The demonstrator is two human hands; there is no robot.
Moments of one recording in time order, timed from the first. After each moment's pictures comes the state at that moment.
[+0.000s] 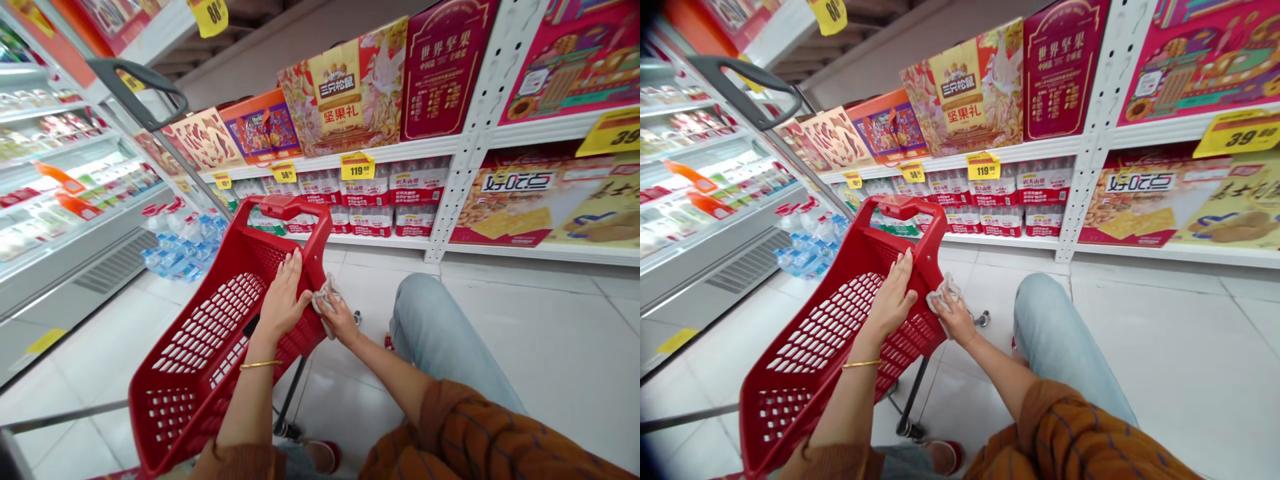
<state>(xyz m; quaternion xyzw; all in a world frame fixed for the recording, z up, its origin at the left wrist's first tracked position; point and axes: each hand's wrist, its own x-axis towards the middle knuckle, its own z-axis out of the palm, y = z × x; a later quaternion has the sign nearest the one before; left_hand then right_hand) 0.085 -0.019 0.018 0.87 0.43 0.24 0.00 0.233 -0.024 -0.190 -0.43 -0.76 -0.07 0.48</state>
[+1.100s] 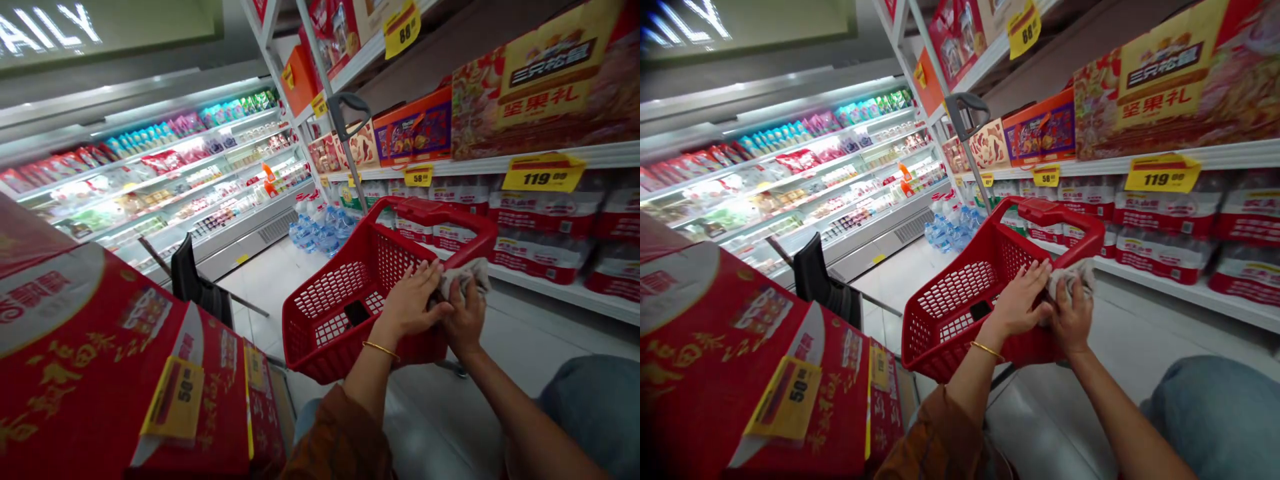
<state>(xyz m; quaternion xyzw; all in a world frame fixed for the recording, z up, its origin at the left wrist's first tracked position) 0.100 -0.041 0.037 0.84 0.49 0.22 0.04 0.227 0.025 -0.106 -0.39 -0.67 -0.19 0.60</state>
